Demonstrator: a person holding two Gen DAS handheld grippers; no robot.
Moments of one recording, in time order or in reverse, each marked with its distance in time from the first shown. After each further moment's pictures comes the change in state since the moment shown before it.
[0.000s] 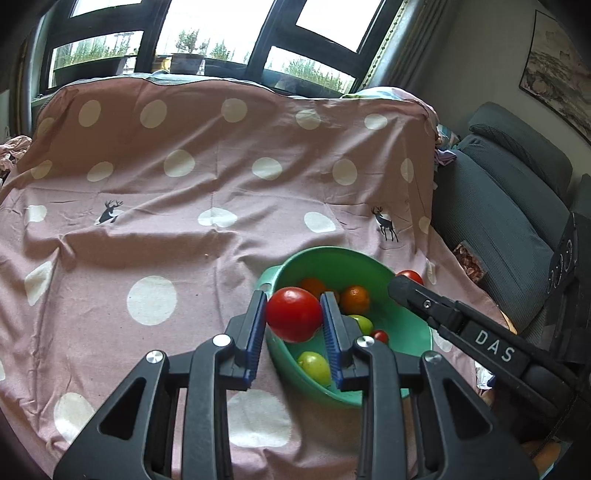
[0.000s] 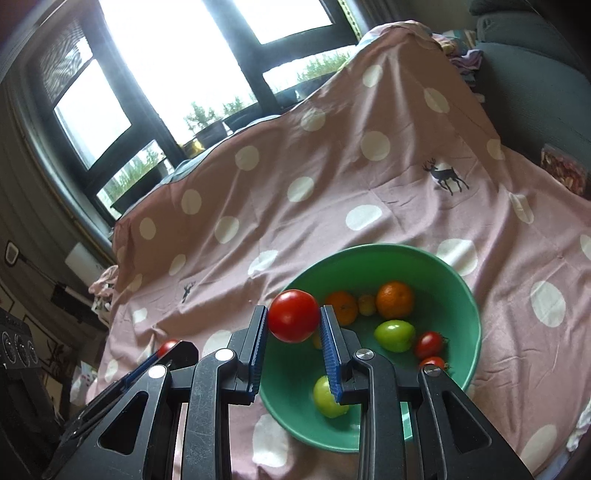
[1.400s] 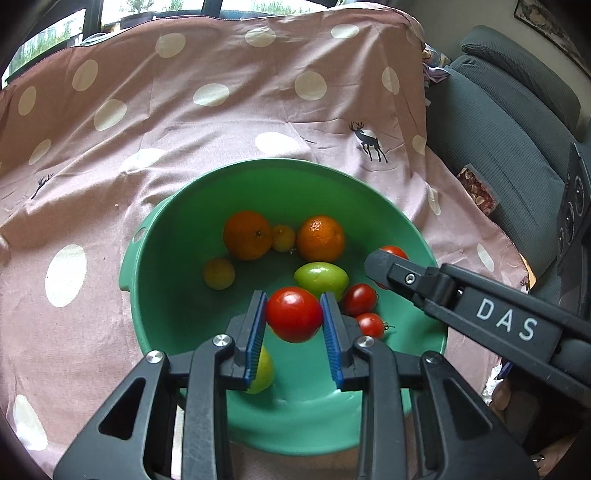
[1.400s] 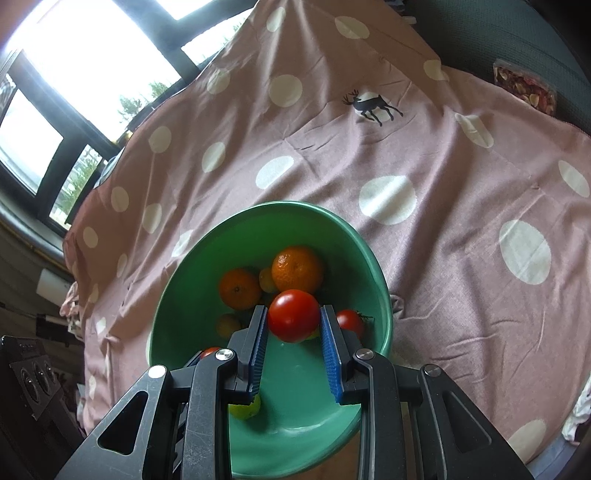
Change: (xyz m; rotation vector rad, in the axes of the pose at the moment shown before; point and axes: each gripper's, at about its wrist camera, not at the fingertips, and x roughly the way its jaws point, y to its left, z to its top) left arm 0.098 -0.055 -0.031 0.108 0.239 0.003; right arm 0.041 -0.087 0.002 0.189 0.185 -0.095
